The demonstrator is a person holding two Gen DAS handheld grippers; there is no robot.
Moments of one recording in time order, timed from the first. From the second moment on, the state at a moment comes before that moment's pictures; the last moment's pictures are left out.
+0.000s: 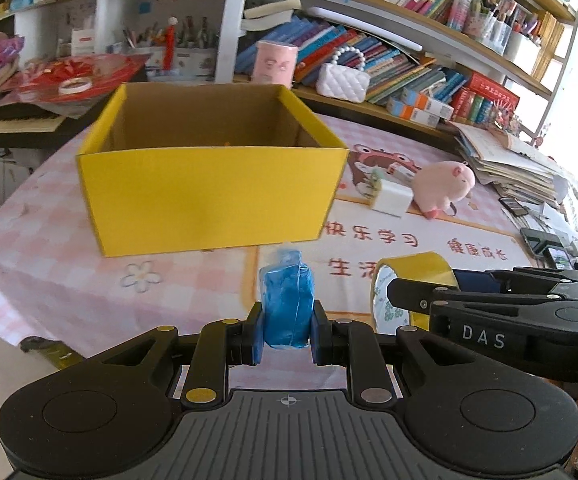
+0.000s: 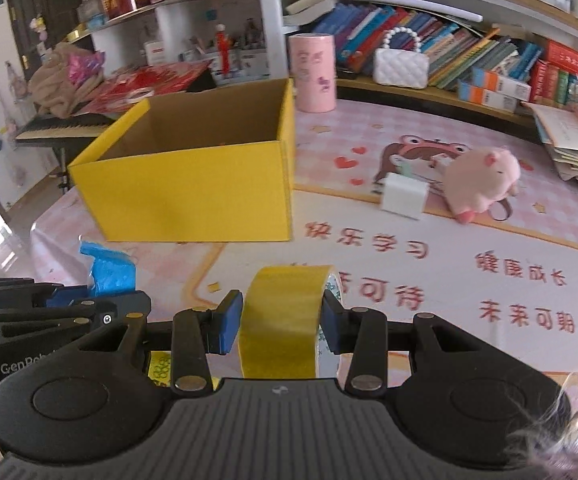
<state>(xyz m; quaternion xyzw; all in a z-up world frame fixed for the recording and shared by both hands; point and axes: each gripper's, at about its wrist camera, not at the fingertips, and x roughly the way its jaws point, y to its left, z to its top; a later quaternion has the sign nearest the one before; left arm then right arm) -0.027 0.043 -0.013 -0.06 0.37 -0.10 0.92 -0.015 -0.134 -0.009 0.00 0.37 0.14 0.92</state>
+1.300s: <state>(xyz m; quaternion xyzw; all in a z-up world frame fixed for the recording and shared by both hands) -0.046 0.100 0.021 -0.06 0.30 -0.08 0.95 -0.041 -0.071 0.012 -0.02 0.32 0.17 0.93</state>
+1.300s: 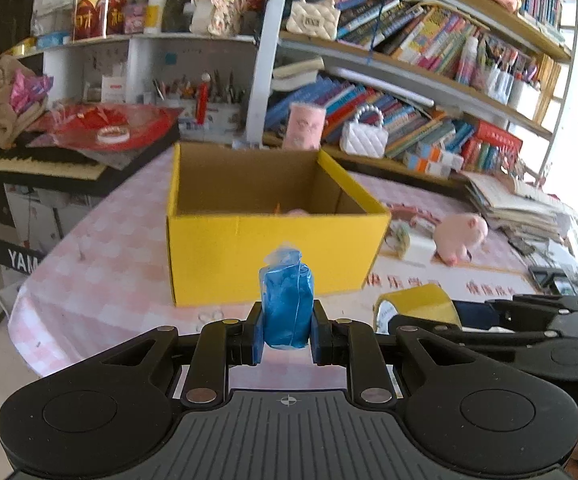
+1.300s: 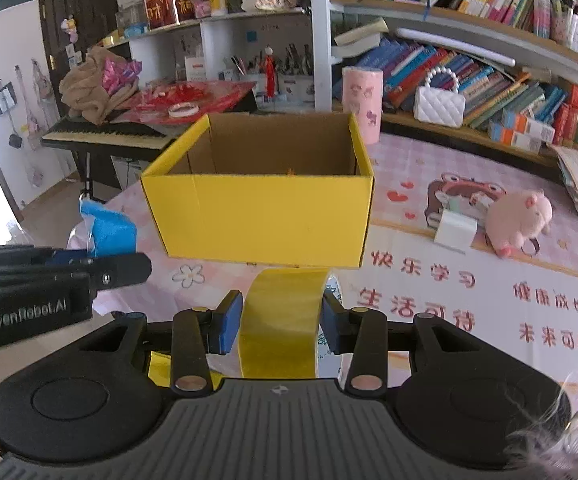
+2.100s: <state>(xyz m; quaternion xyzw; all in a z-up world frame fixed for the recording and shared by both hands) 0.098 0.097 0.042 -0.06 0.25 0.00 0.97 0.124 -0.063 0.069 -0.02 0.21 0.23 0.95</state>
